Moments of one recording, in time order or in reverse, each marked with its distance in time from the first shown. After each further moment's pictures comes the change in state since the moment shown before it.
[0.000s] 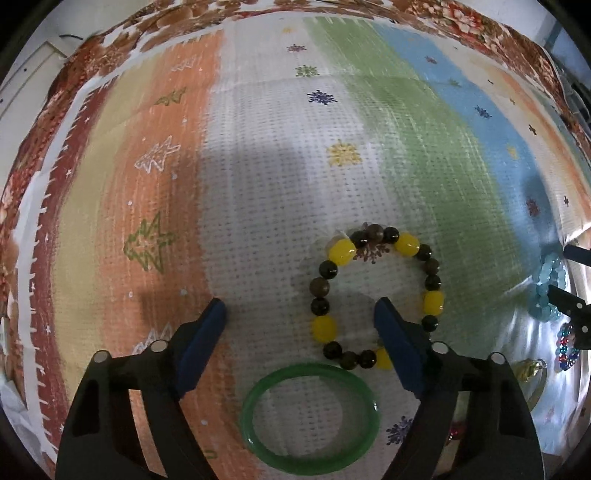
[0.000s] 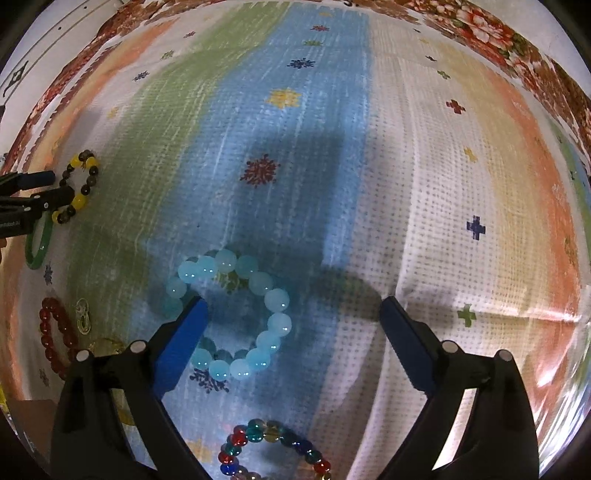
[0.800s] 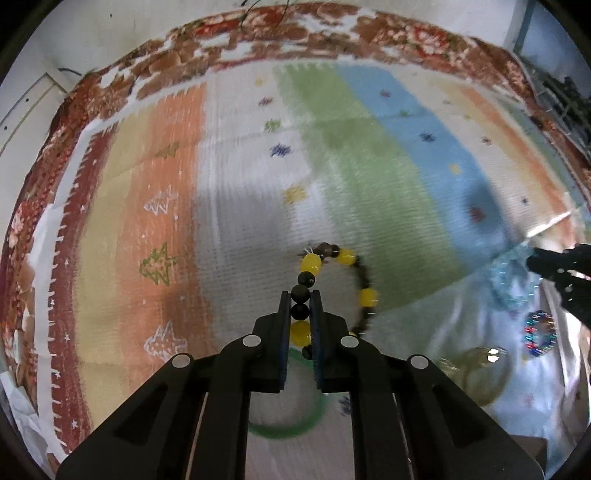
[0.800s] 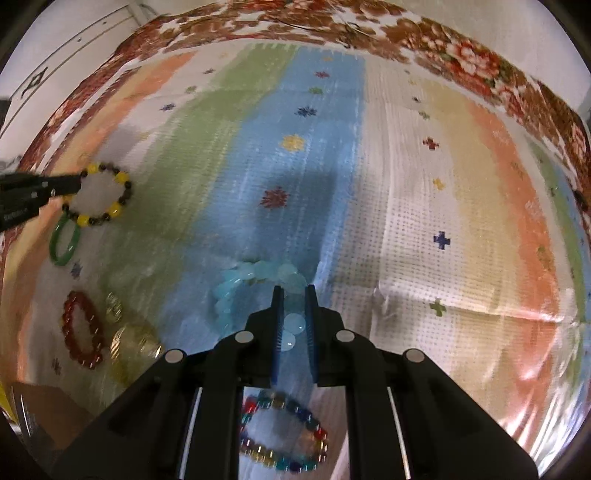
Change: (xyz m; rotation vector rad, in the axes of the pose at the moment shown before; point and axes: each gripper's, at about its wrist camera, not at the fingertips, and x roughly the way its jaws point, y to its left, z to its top) left arm -0.060 -0.024 -0.015 0.060 -0.135 -0.030; right arm -0.048 0.019 -0.014 -0.029 -0.141 -0.014
